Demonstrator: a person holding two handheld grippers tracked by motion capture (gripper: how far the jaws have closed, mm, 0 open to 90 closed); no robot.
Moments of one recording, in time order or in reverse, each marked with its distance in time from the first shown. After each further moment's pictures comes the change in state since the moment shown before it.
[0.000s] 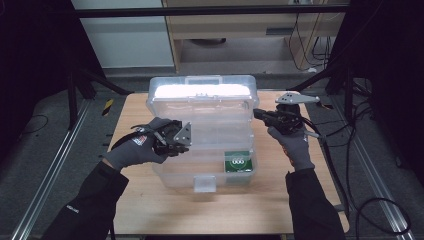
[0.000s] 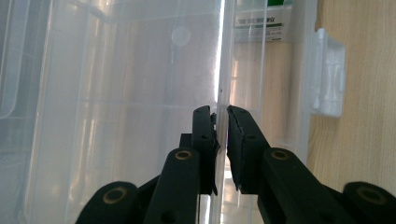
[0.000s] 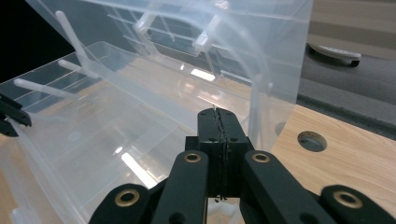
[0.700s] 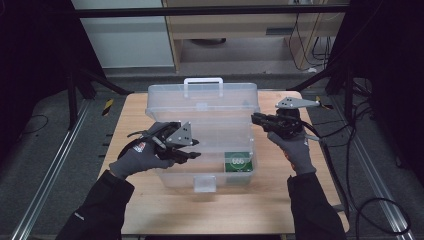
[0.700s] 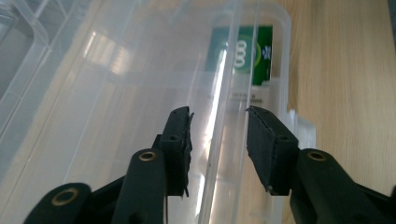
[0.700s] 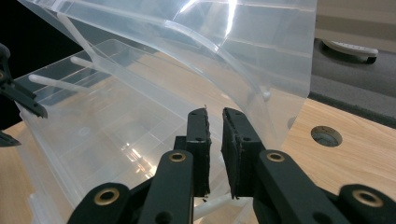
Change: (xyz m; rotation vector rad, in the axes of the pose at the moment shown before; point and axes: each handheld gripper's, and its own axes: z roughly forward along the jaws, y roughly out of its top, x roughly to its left) left arm -0.010 -0.003 0.003 -0.321 -0.008 -0.155; right arm 0.002 -0.010 -0.001 0.008 0.049 0.002
